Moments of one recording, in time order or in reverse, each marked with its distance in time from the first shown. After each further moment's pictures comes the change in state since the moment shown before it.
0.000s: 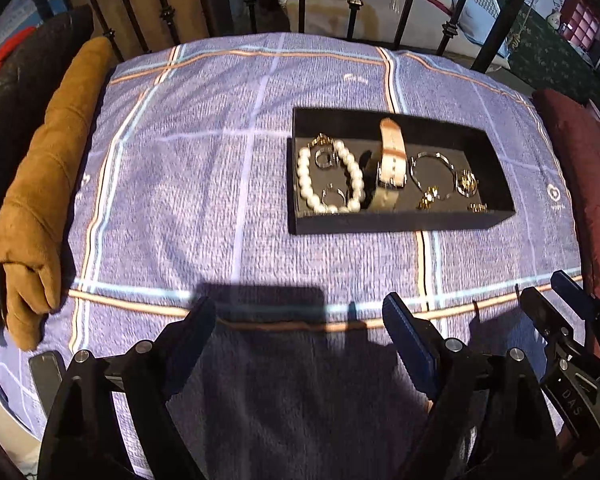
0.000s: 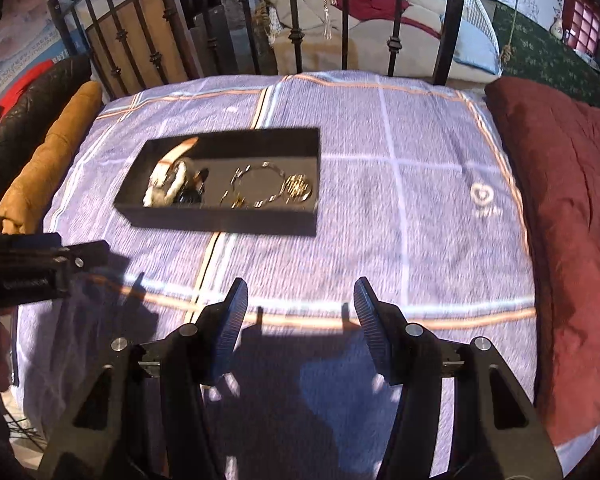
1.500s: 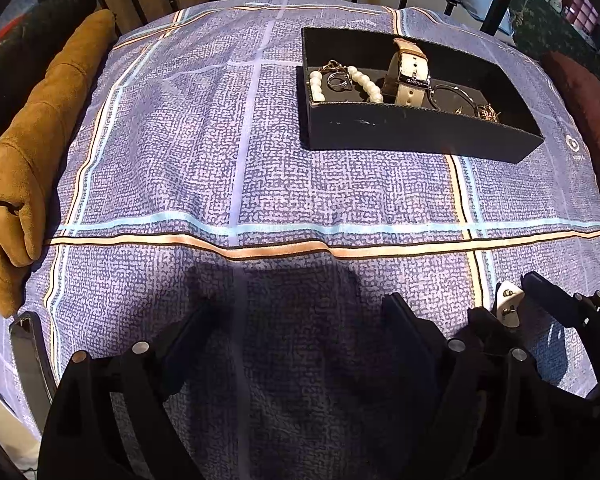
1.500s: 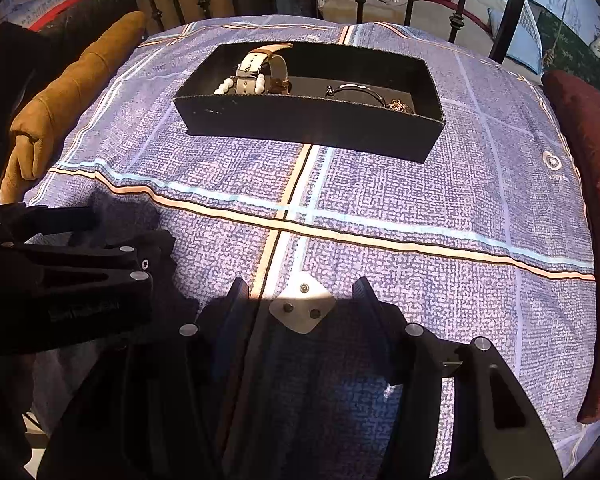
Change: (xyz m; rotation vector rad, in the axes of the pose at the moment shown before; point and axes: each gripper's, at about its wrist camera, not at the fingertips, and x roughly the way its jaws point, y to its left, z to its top) left arm 0.033 0.006 -0.048 0.025 0.022 0.039; right arm 0.036 0.061 -0.044 -0.121 0.100 0.044
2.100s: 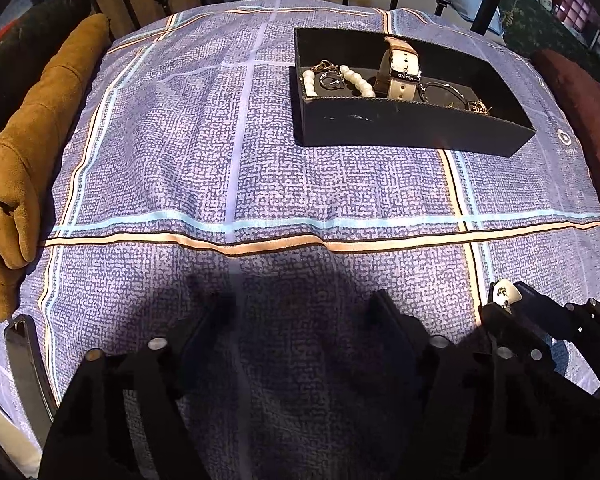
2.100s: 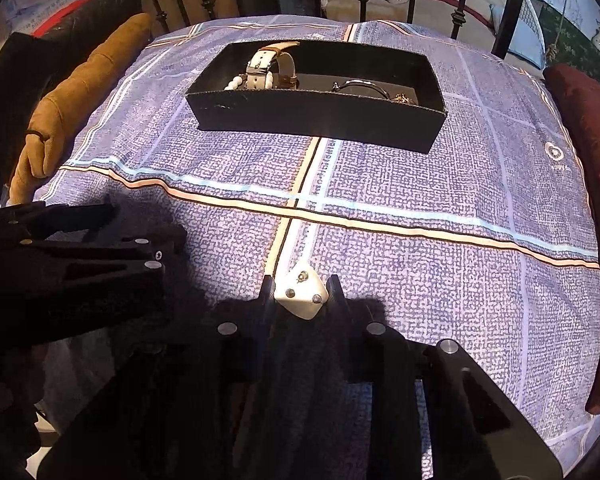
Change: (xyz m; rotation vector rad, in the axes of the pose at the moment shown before) left arm -0.004 0.002 -0.006 0.021 -0.026 -0.027; right arm -0.008 0.001 -0.008 0.014 0.001 0.035
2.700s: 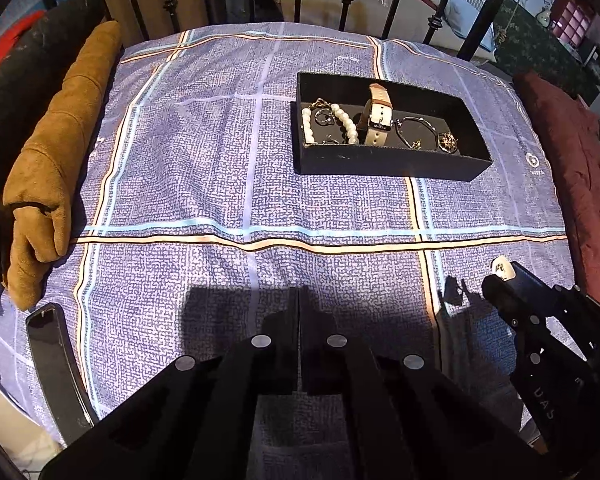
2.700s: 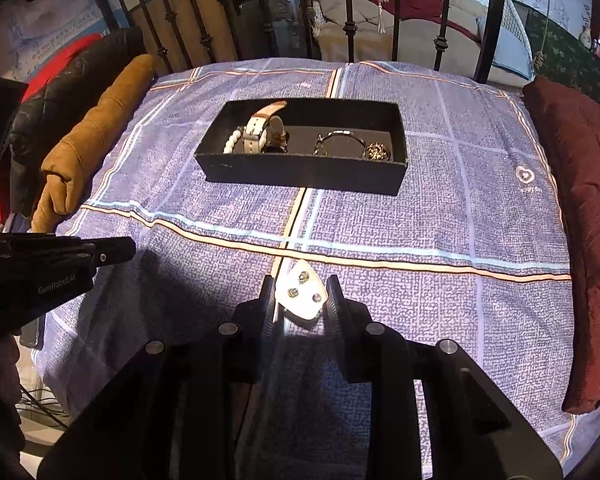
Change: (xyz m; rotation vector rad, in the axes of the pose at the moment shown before) left arm -0.055 0.006 0.007 -0.038 0.002 -0.044; right arm -0.050 -0.013 0.016 0.039 -0.102 0.021
